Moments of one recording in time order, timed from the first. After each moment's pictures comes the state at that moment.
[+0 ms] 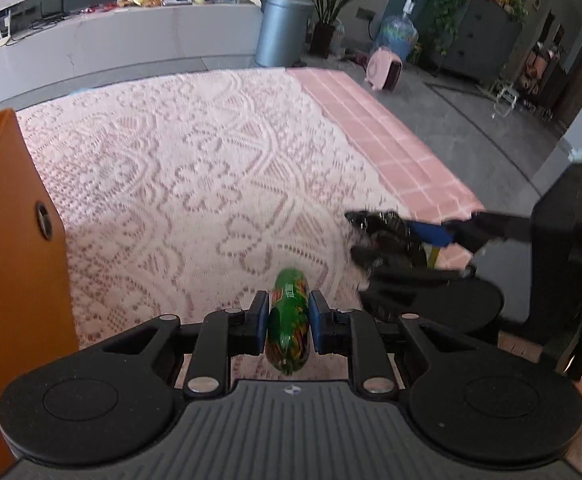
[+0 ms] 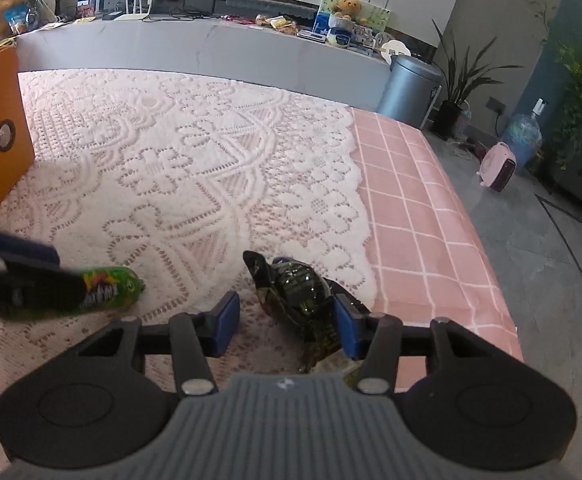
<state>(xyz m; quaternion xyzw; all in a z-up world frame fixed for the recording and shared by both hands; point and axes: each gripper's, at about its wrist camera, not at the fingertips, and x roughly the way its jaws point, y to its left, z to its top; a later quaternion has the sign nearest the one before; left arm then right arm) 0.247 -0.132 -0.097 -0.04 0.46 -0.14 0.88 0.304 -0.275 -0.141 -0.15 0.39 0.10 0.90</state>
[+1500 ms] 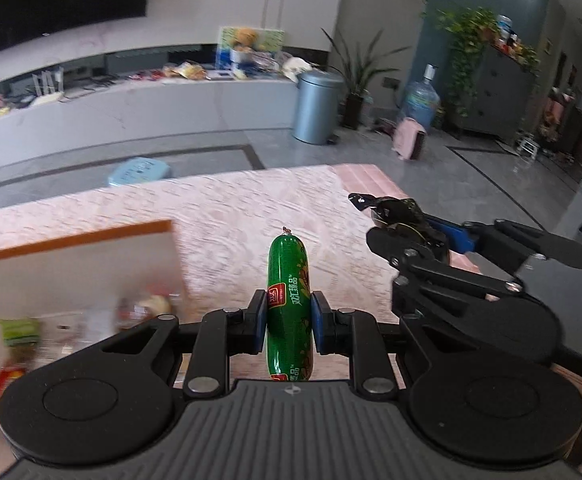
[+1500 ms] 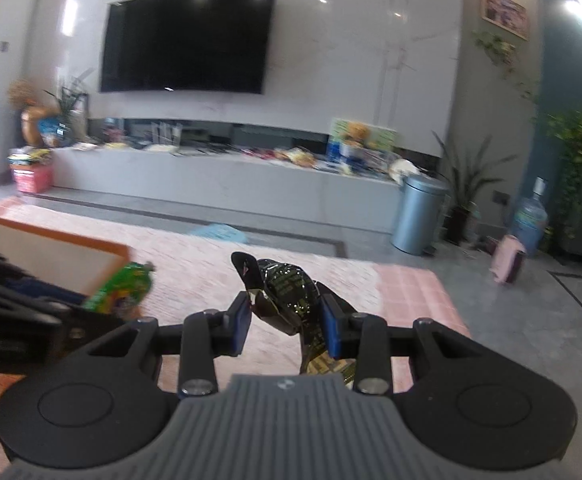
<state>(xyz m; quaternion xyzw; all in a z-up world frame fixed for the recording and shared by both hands) 0.186 -0.066 0.017 -0.03 0.37 -0.08 0.93 0.235 -0.225 -0.015 -0.08 0.22 0.16 0.96</state>
